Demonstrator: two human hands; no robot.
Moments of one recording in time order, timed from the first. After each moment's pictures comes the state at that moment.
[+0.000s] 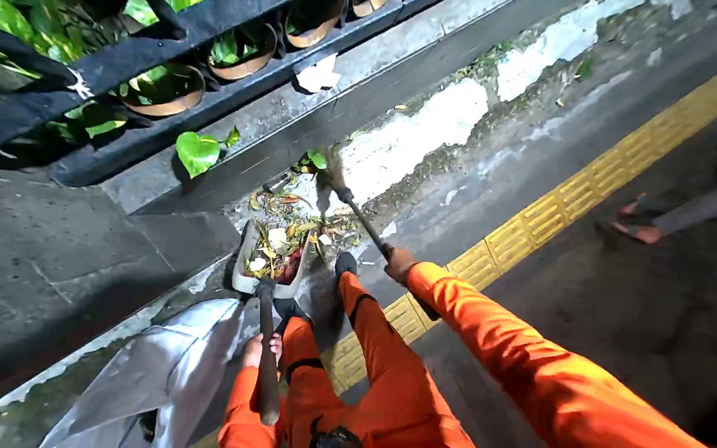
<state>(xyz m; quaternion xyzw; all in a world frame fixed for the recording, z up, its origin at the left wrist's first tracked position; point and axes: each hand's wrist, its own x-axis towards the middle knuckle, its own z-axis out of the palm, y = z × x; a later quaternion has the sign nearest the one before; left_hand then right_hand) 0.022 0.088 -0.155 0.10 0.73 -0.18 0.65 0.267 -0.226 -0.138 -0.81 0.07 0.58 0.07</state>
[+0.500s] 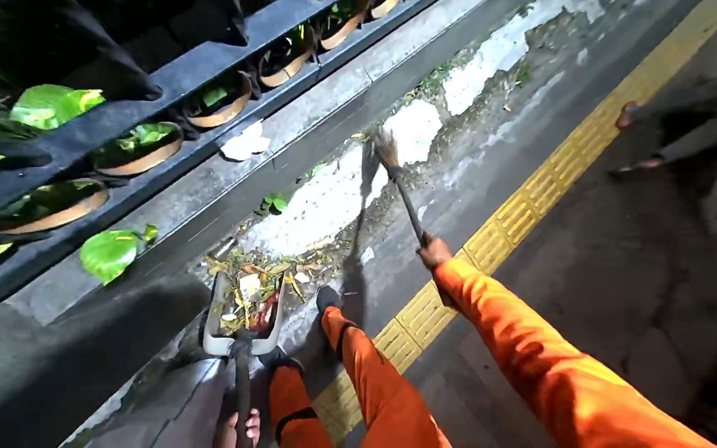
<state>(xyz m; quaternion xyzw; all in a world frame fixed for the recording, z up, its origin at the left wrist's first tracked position) 0.026 0.067 -0.155 0.13 0.70 -0.21 0.67 0.389 -0.392 -0.138 -0.85 0.29 0.39 0.19</state>
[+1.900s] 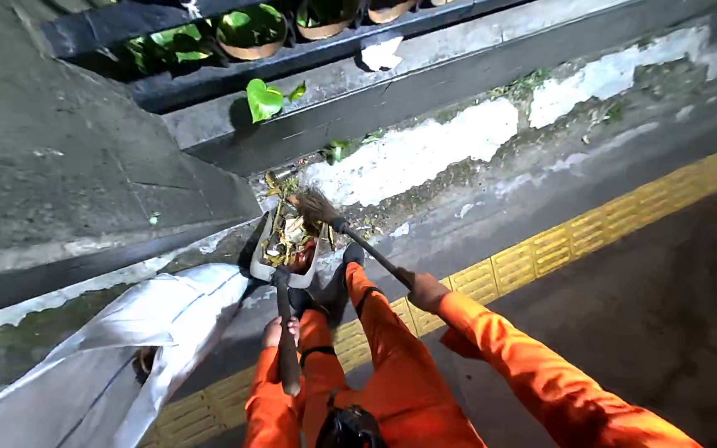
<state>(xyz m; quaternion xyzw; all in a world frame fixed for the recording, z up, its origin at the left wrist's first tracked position) -0.057 0.059 -0.160 0.00 0.72 -0.09 0.69 0.179 -0.214 -0.069 -0.78 -0.07 0.62 -0.04</state>
